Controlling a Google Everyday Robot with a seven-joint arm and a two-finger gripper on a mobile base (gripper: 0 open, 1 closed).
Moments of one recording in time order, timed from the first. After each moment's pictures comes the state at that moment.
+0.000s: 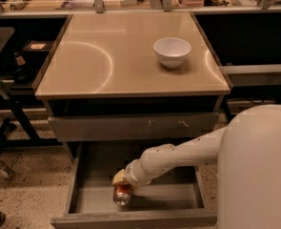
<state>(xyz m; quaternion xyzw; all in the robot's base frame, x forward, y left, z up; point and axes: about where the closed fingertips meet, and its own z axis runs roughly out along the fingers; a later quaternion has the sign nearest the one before) 0.486 0.059 0.434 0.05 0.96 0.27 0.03</state>
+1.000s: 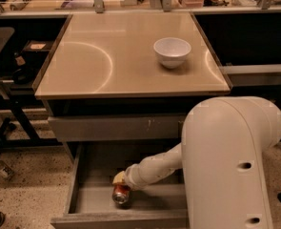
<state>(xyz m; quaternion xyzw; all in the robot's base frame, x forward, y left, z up) 0.507 0.065 0.380 0.10 0.96 0.27 0.06</state>
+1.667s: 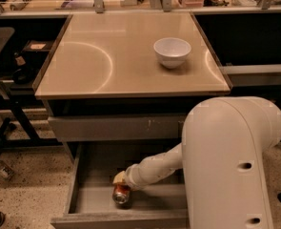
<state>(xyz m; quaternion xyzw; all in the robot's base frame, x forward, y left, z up) 0.507 0.065 0.380 0.10 0.96 0.27 0.06</state>
